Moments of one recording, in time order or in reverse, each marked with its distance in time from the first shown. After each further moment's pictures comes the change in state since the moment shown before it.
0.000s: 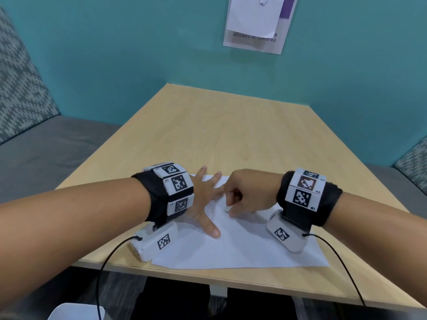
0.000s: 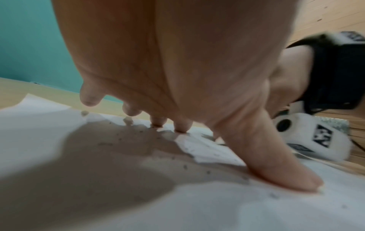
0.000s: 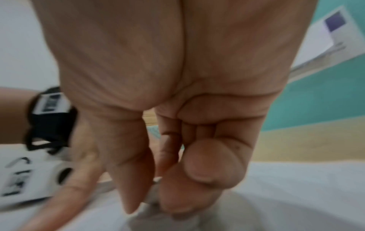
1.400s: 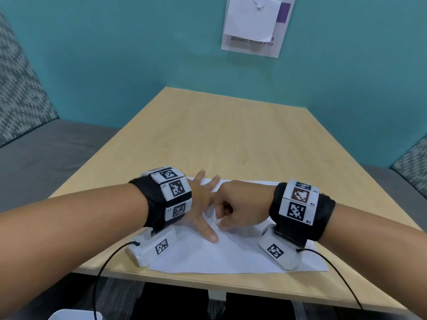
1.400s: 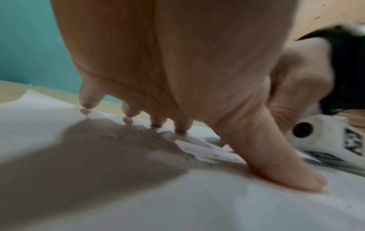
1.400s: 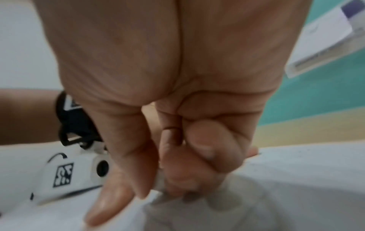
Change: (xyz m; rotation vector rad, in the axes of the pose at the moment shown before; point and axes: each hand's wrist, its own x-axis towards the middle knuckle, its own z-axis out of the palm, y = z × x) left_hand -0.003 0.002 0.000 -0.050 0.009 0.018; right_hand 0.001 -0.011 0.013 0.021 -0.015 -0.069
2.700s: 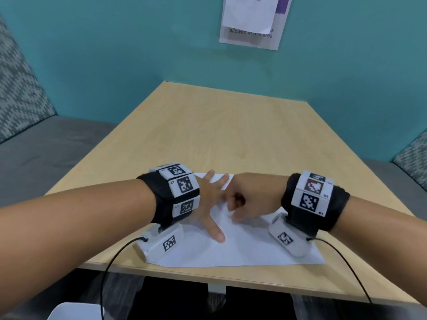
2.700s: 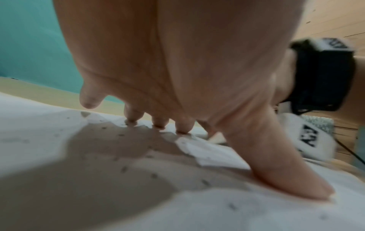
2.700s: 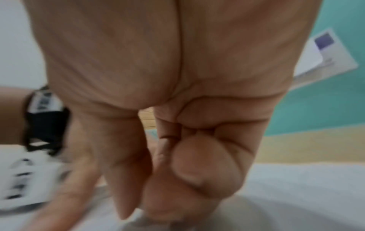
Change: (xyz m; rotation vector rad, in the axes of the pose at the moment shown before) left_hand 0.002 0.022 -0.012 0.004 -0.023 0.084; right_hand -0.016 0.017 -0.007 -0.022 -0.005 0.045
